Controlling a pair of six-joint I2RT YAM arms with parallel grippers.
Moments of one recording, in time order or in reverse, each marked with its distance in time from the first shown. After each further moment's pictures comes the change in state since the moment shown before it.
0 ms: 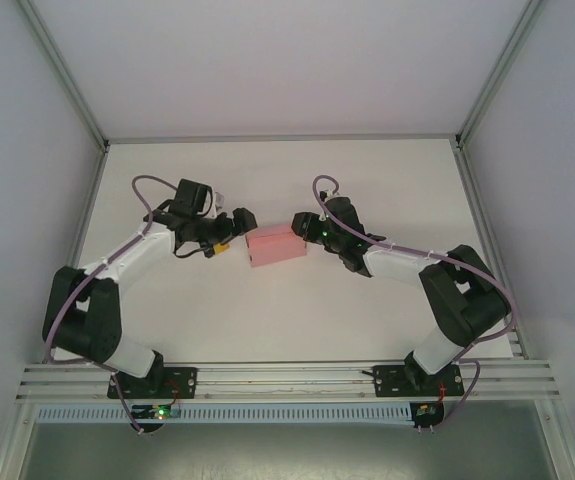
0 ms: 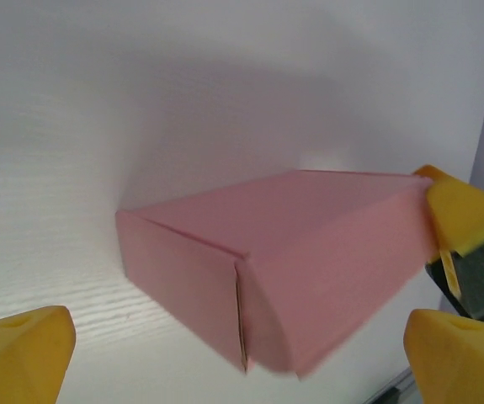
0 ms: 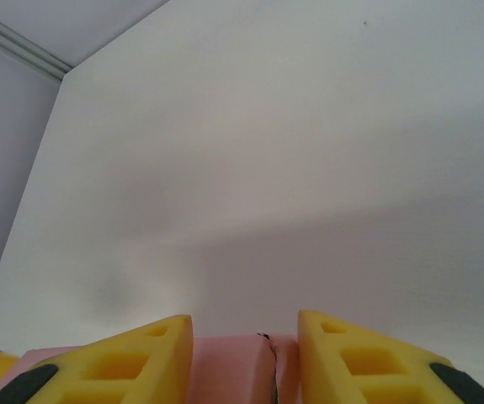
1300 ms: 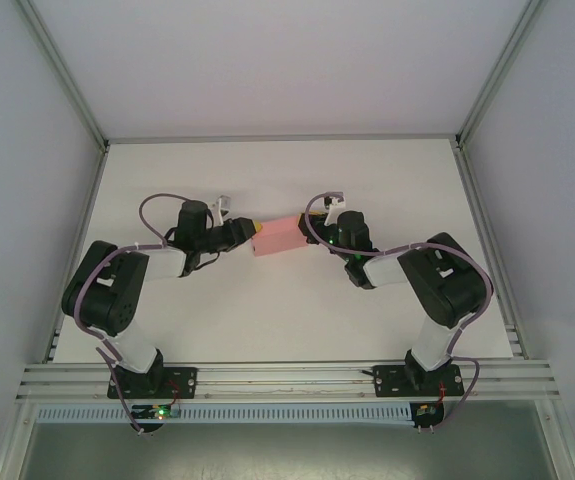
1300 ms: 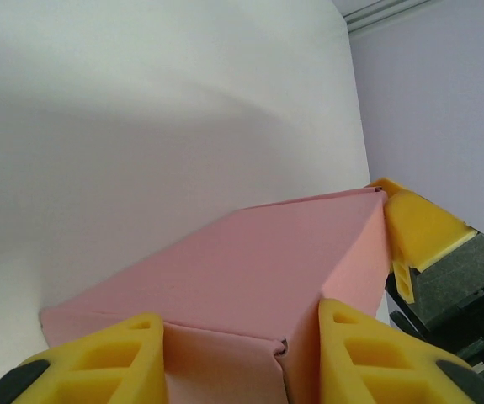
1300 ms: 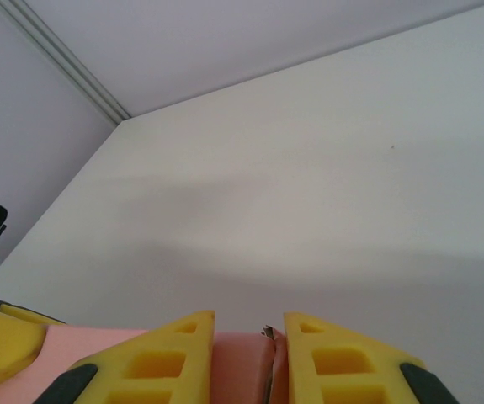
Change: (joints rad) left arm 0.002 0.190 -0.307 0.908 0.106 -0.051; right arm -0.051 0.149 -0.170 0.593 -0.040 -0.219
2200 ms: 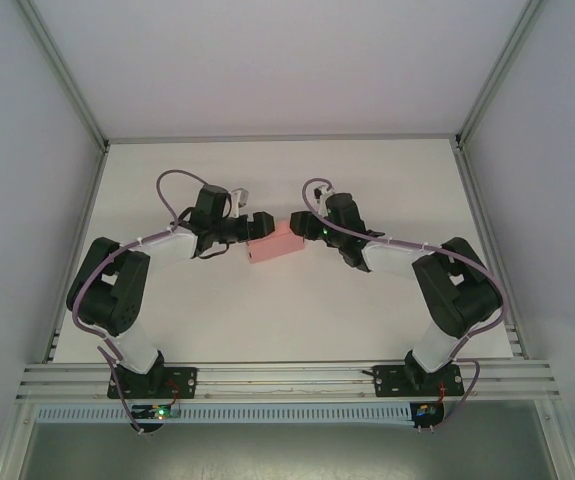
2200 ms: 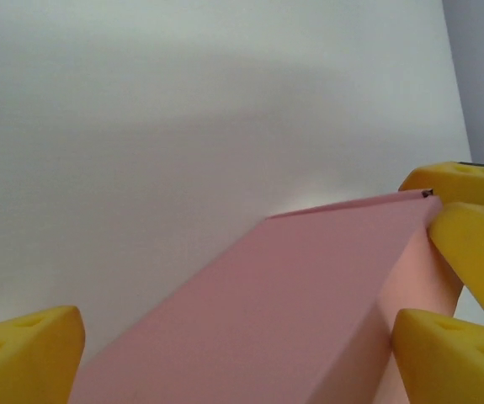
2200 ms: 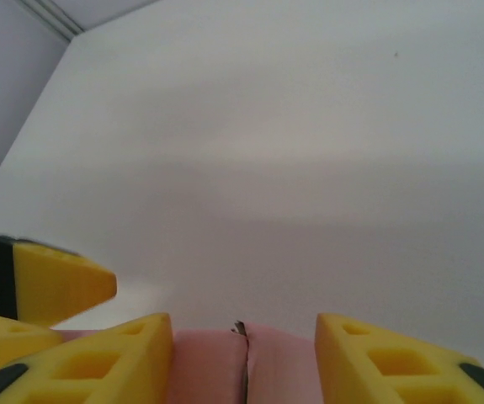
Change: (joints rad) left arm -0.084 -0.010 0.267 -0.487 -0.140 0.257; right arm 0.013 -0.099 0.207 -0.567 -0.040 0.015
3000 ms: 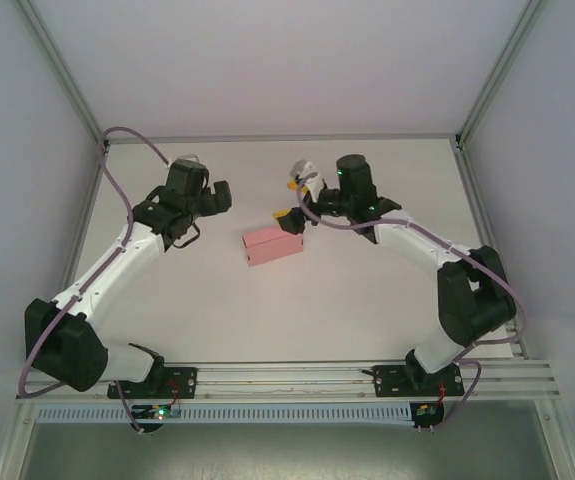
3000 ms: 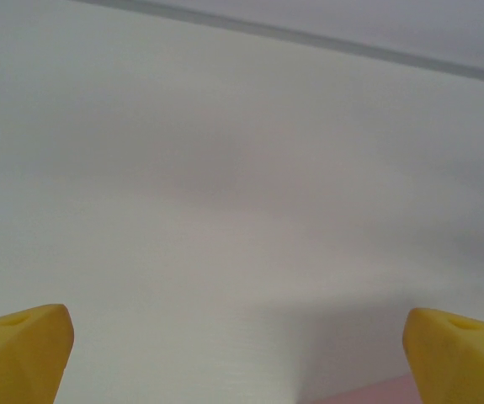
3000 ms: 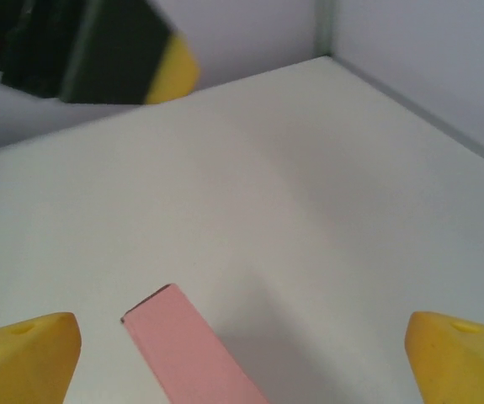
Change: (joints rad) left arm 0.004 -0.352 0.204 -0.554 -0.774 0.097; right arm -0.052 -0.045 0.326 -0.343 -0.532 -0.883
